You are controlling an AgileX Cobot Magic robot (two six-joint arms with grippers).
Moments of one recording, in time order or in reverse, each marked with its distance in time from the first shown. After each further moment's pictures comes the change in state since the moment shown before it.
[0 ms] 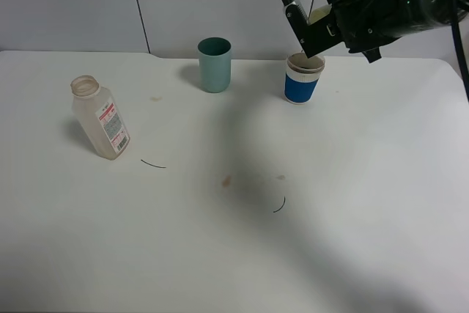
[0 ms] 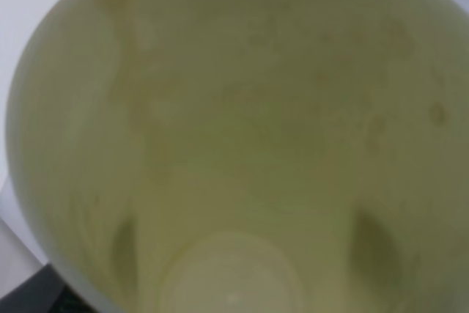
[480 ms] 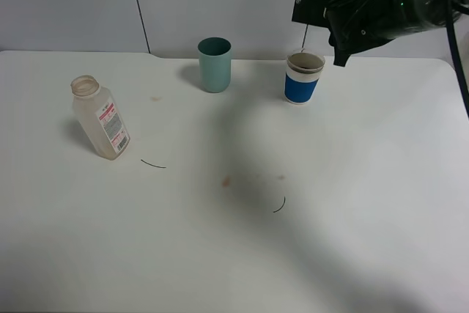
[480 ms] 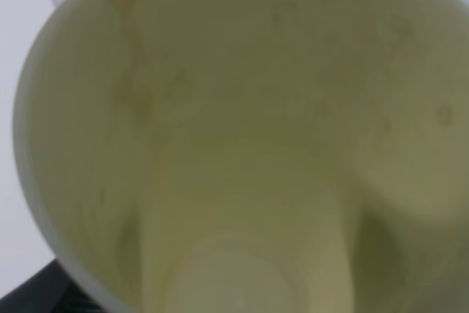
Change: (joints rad) left arm 0.000 0.000 0.000 0.000 0.000 0.000; right arm 0.033 0.000 0.000 0.045 0.082 0.773
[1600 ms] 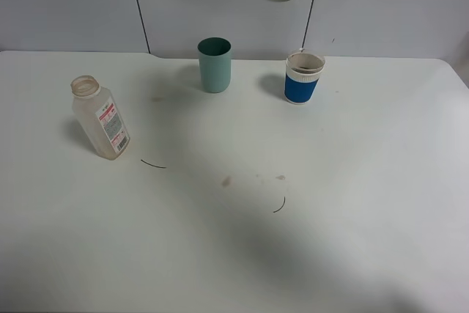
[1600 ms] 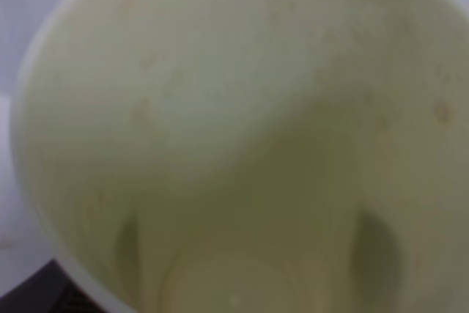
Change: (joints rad) left arm 0.000 0.000 0.000 0.000 0.000 0.000; right arm 0.320 -0.426 -0.004 0.638 -0.299 0.468
